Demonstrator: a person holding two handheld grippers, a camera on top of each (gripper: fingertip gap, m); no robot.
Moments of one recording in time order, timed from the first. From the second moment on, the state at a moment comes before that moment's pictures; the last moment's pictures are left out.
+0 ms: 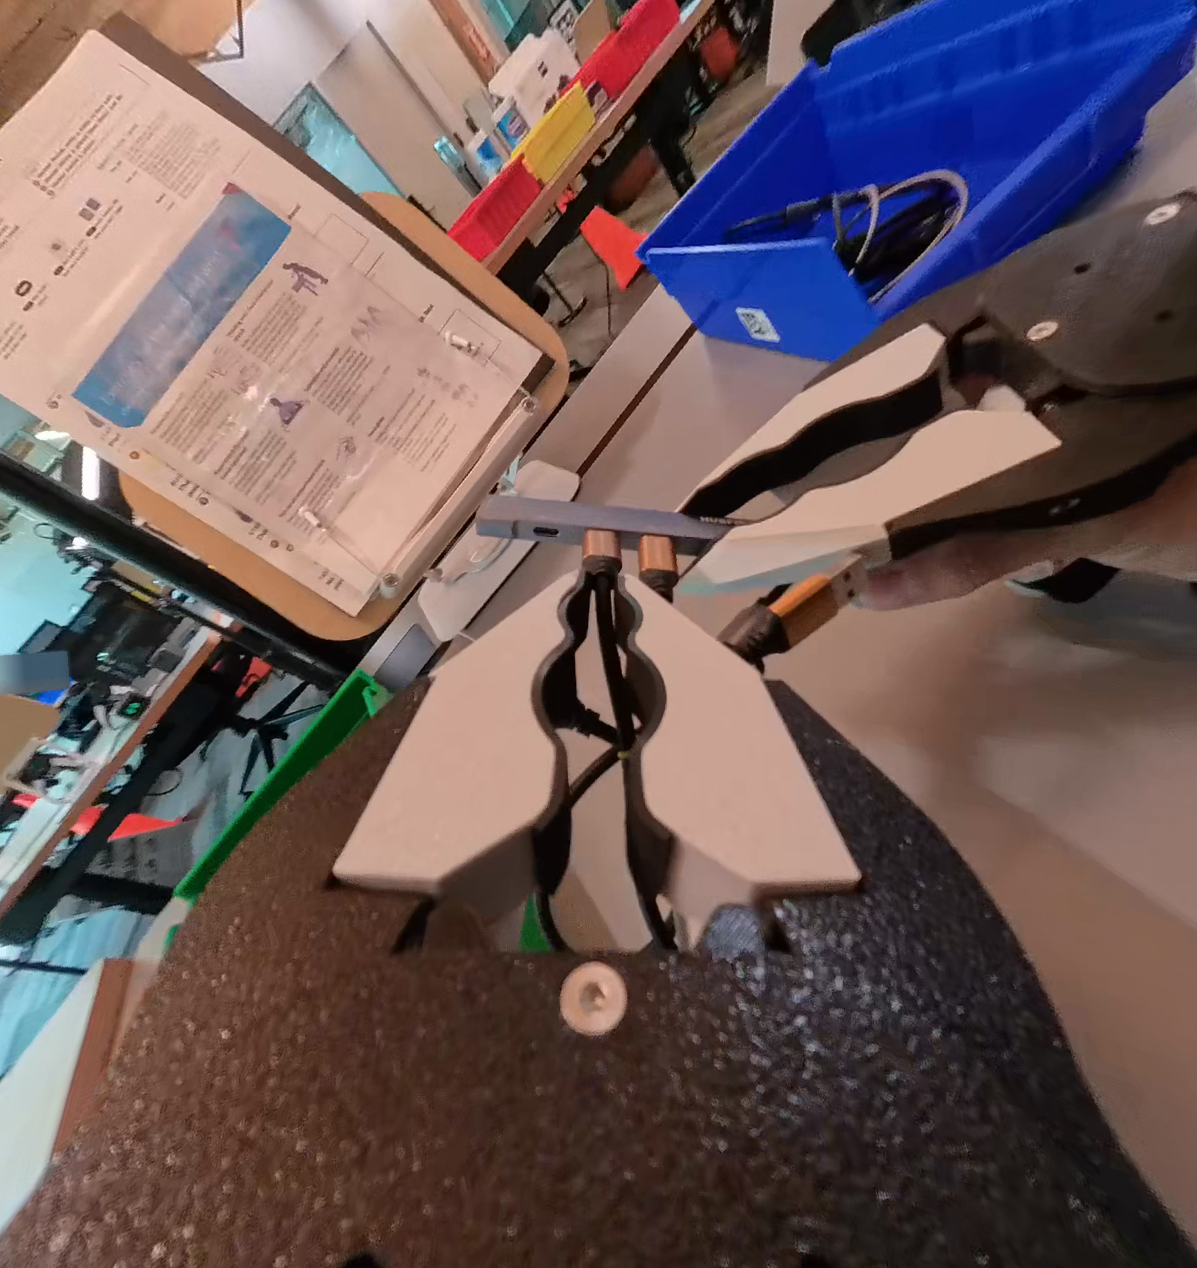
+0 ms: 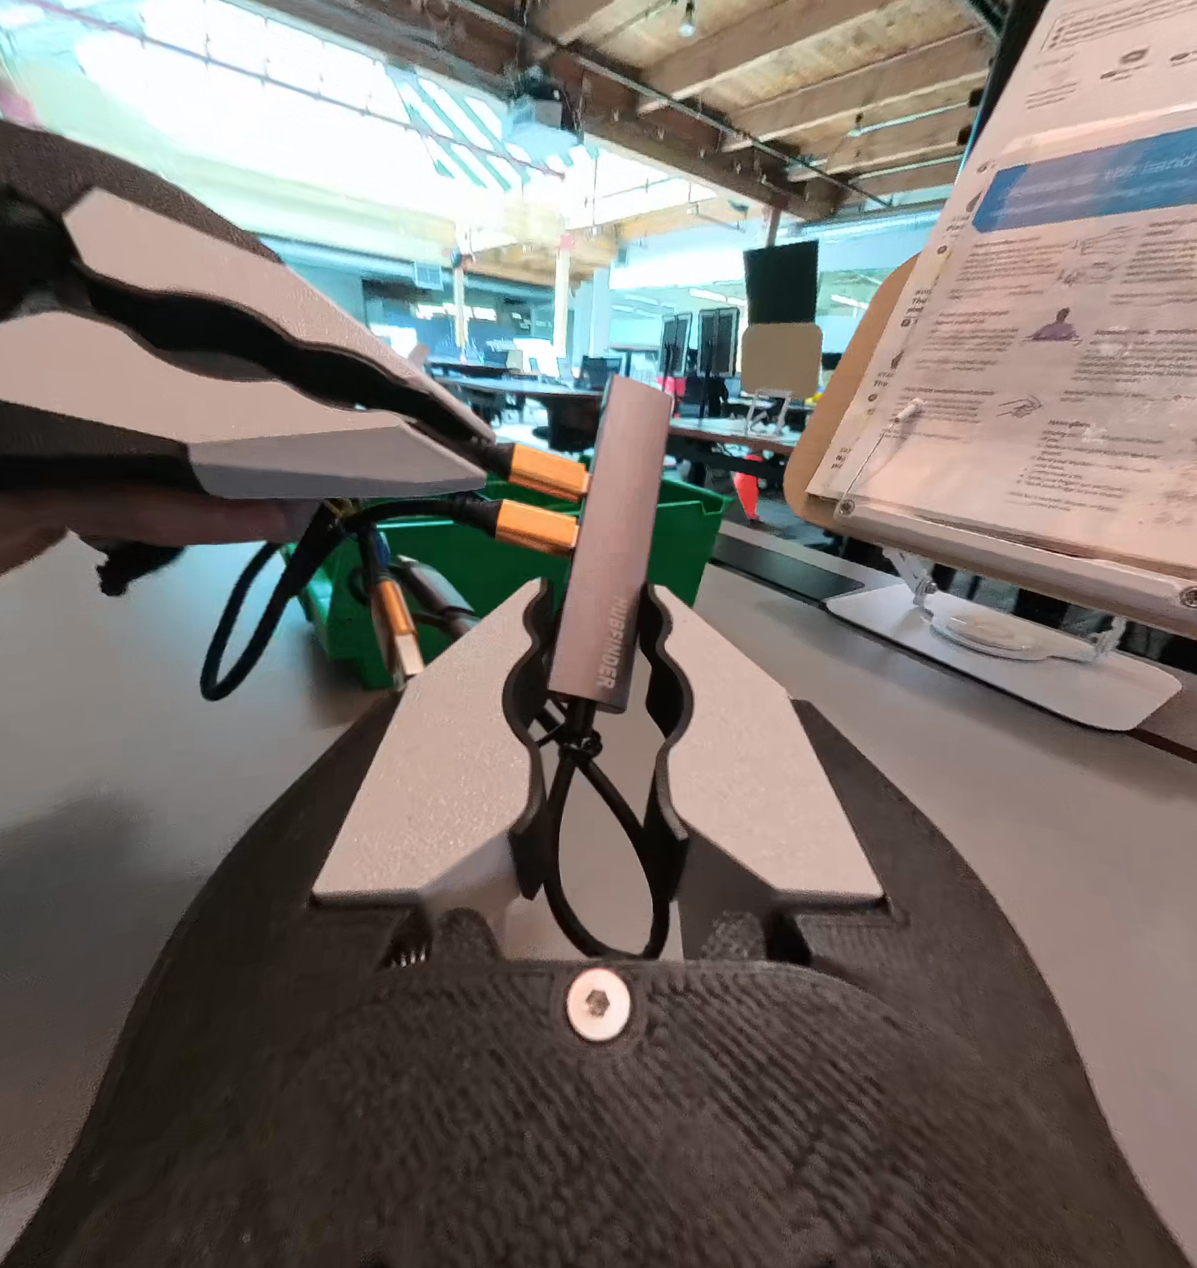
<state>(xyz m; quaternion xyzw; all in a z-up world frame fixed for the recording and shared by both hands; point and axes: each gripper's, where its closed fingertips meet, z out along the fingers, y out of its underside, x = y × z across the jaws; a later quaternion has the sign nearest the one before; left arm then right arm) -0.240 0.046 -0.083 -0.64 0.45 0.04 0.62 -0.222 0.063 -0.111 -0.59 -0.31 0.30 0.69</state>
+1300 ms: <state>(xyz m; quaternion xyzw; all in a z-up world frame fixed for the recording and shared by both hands) -0.258 0.054 -0.114 -0.63 0.49 0.07 0.59 -0.232 0.059 -0.116 -0.56 -0.38 0.19 0.71</state>
